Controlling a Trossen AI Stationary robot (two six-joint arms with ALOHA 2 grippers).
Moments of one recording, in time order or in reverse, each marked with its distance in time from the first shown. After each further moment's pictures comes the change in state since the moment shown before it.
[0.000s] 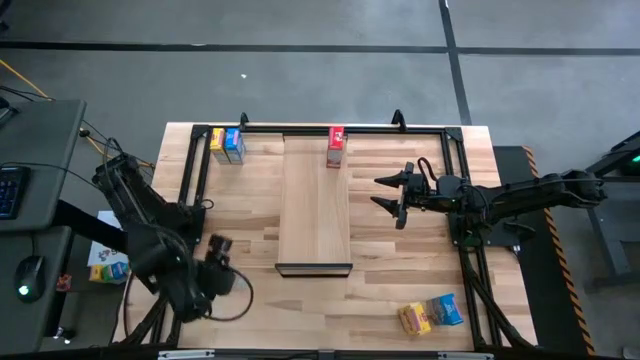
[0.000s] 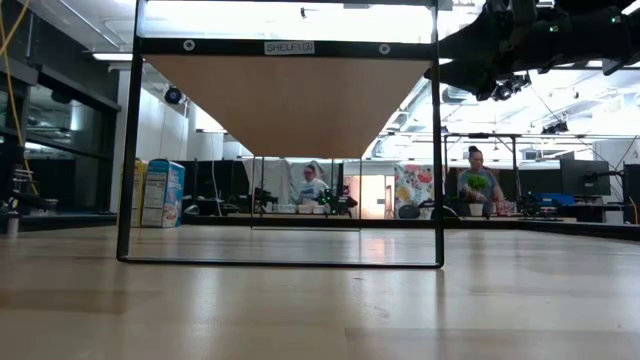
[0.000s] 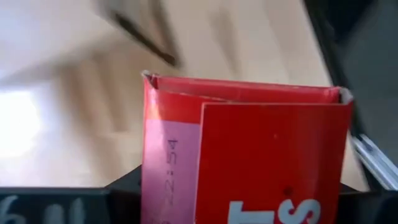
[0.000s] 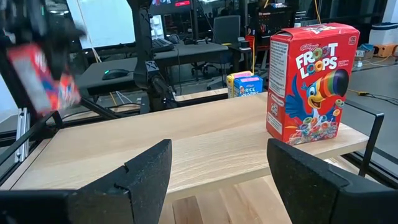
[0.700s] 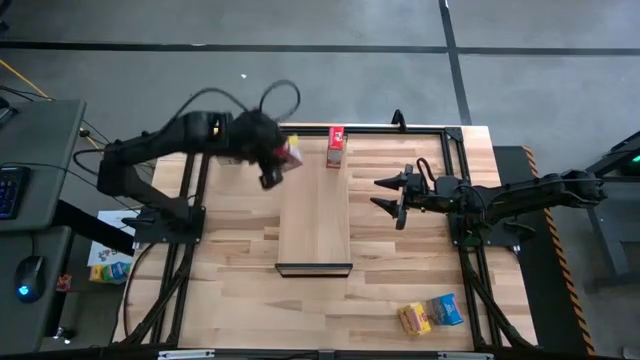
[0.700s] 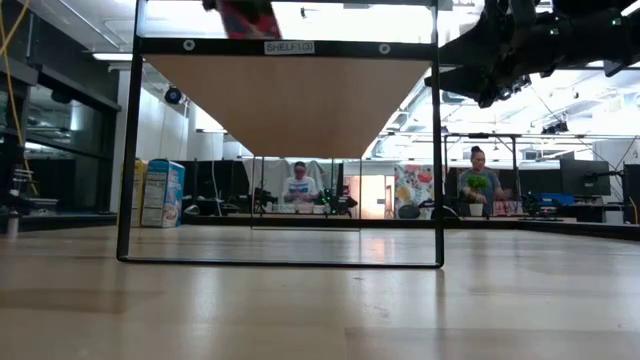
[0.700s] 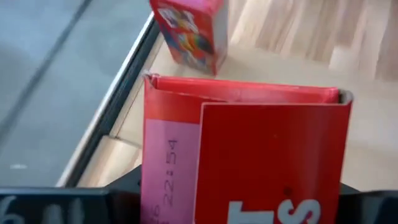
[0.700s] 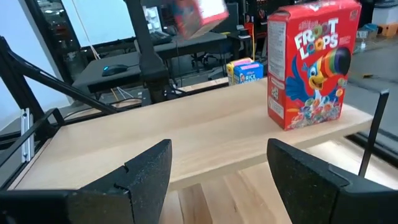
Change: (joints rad) left arm 1.084 -0.003 0.244 0.174 0.140 0.423; right arm 0.000 0.000 0.000 -0.046 0.000 0.074
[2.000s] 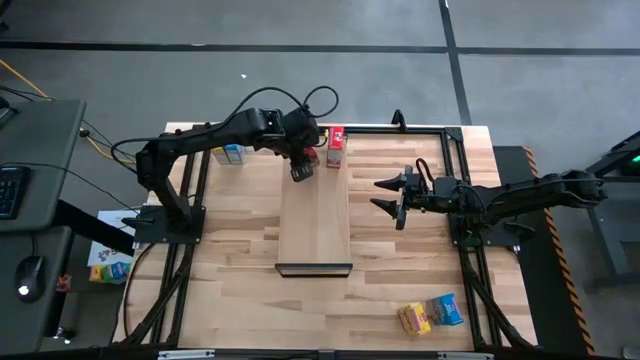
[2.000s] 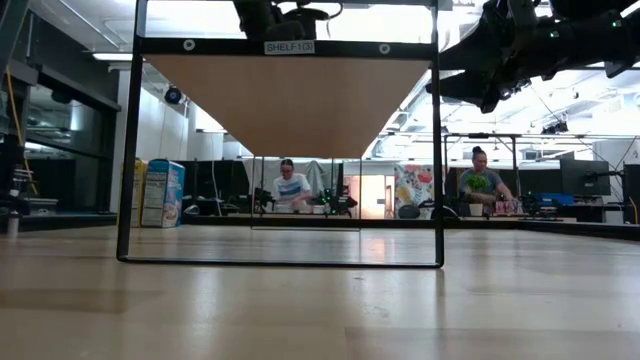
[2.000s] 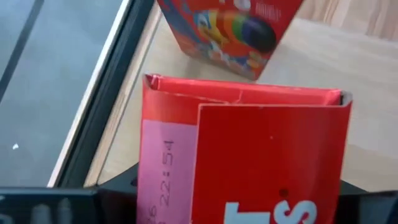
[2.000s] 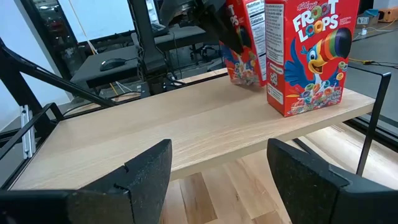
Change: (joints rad) left arm 0.142 0.296 0.000 0.127 0.074 0.140; right arm 0.000 0.000 0.000 -0.033 0.000 0.034
